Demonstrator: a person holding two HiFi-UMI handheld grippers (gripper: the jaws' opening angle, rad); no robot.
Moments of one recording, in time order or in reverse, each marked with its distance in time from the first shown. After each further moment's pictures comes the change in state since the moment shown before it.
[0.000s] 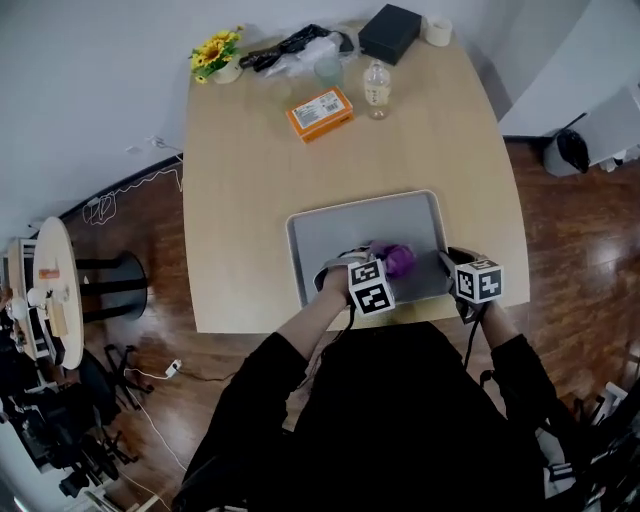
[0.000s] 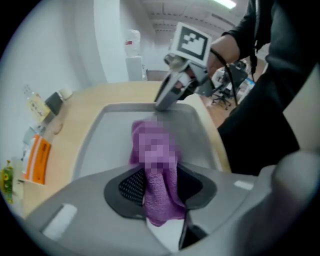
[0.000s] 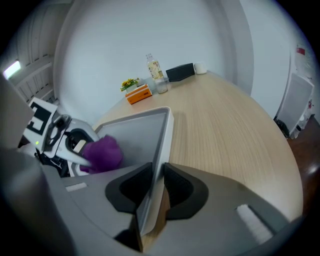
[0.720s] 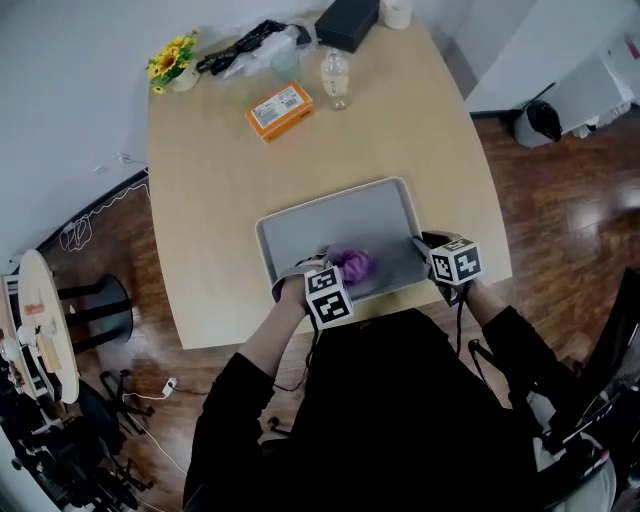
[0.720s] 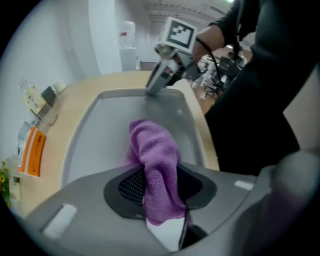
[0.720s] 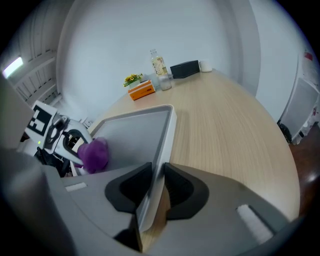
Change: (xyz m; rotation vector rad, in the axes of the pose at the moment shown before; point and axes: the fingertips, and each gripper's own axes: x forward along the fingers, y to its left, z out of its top) left arm -0.024 -0.027 -0.059 0.058 0.081 -0.081; right arm 0.011 0.017 -0.005 -0.046 0.035 0.006
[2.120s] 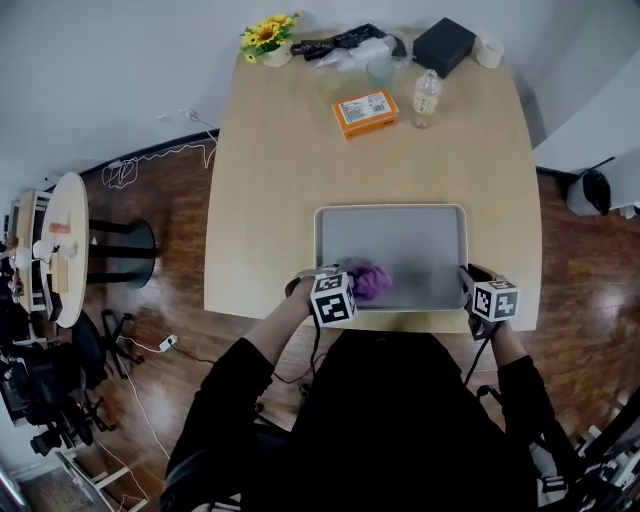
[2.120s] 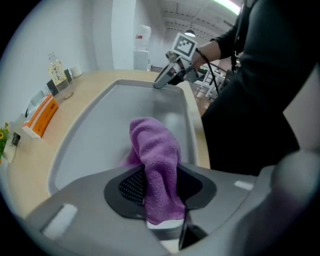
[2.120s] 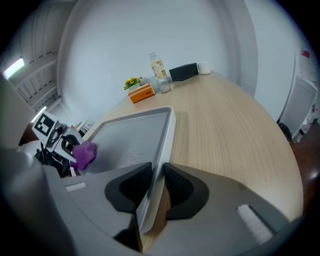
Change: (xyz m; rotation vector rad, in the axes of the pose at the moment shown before) left arm -0.015 -0.014 -0.057 -0.156 -0.059 -0.013; right arm -0.008 -0.011 0.000 0.015 -0.037 0.002
